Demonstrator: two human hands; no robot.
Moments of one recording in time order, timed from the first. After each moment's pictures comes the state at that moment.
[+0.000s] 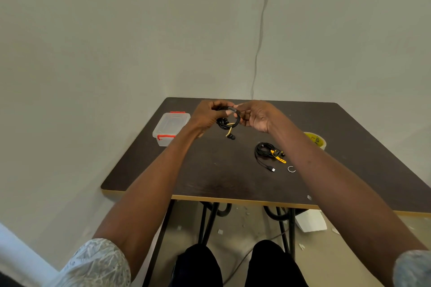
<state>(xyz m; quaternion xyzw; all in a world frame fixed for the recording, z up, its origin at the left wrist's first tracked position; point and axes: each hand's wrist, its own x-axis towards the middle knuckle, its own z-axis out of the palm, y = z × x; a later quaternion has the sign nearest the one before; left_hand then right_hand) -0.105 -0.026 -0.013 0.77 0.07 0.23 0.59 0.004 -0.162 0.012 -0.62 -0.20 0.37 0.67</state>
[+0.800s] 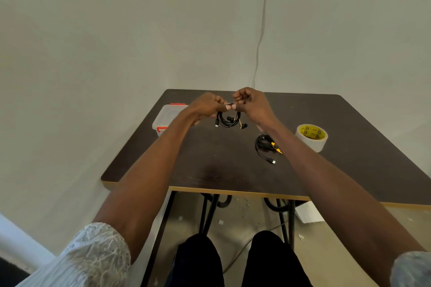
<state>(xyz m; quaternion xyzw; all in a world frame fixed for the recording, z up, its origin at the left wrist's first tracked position) -0.099 -0.016 -0.002 0.83 0.17 0.11 0.52 0.007 -0.156 -0.020 -0.69 -0.39 0.09 0.60</state>
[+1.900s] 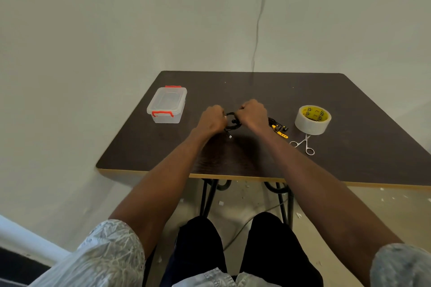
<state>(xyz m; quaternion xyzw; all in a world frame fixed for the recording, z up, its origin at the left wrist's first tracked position) -0.077 -0.039 -0.098 0.93 0.25 0.14 0.23 0.003 -0.147 -0.086 -0.90 -0.25 0.02 0.34</state>
